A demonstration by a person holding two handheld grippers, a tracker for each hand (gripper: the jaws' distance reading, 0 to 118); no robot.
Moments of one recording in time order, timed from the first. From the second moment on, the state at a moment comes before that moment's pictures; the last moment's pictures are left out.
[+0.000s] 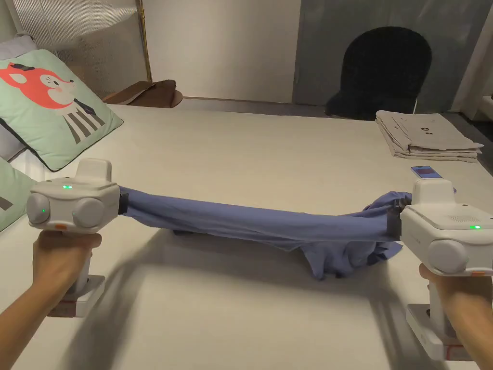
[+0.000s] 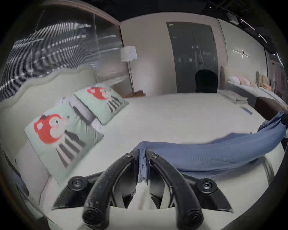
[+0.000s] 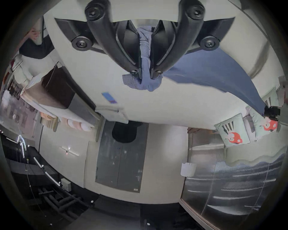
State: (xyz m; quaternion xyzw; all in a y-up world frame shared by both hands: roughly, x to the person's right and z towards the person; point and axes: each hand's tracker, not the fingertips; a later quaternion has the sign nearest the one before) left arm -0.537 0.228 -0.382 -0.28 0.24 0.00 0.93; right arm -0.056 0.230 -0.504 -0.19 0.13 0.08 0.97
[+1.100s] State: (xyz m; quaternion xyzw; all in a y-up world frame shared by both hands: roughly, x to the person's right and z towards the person) left arm -0.469 0.103 -0.067 -0.47 0.19 0.07 0.86; right arm 0.059 0.083 -0.204 -0.39 0.11 -0.01 0.91
